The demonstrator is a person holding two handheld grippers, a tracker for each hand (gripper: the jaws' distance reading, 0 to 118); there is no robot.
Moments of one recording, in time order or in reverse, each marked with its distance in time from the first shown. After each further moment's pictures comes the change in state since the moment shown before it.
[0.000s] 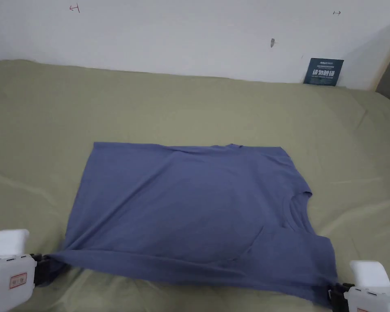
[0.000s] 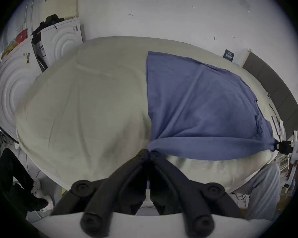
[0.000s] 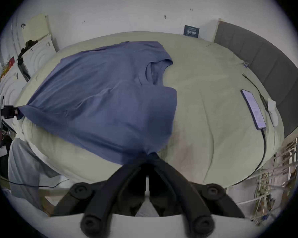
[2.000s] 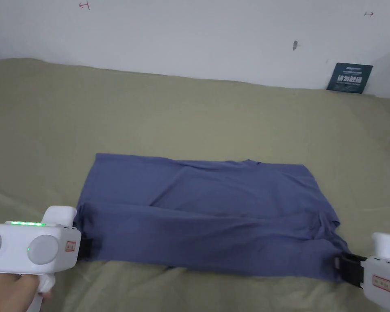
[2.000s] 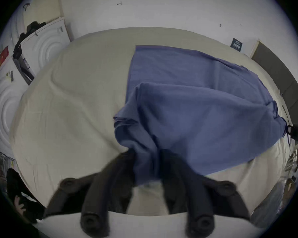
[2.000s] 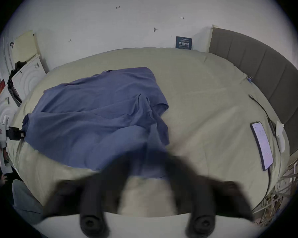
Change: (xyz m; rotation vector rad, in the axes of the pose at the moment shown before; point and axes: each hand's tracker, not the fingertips) left arm 0.042 0.100 -0.112 -0.103 0.034 -0.055; right arm 0.018 0.121 -0.069 0.123 -0.031 -0.083
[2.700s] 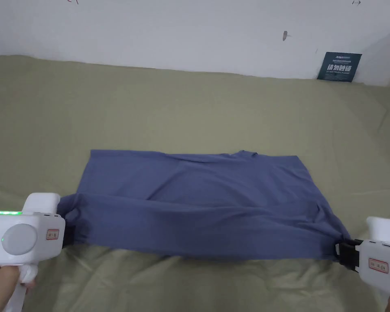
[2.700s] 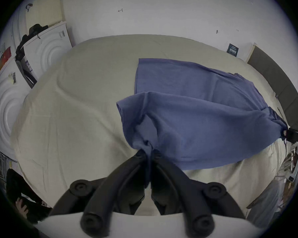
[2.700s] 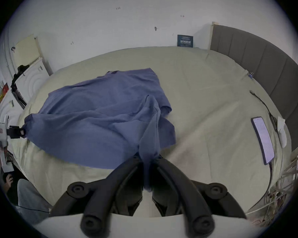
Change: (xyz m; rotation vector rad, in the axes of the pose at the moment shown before) left arm -0.019 0.001 0.036 0.043 -0.012 0.005; right arm -0.005 -0.010 0.030 -0.004 0.040 -0.016
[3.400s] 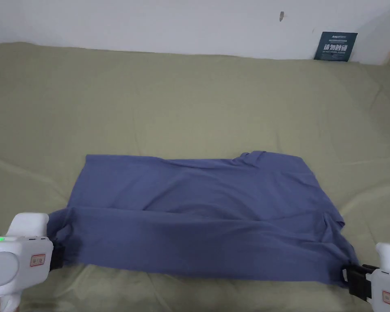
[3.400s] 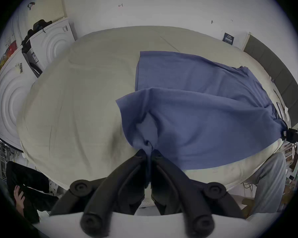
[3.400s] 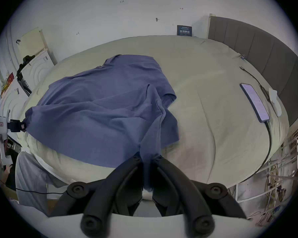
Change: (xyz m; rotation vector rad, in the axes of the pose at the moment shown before) left arm -0.019 -0.092 0.048 -0.056 0.010 -0.030; right arm 0.005 -0.102 0.059 -0.076 0.019 0.003
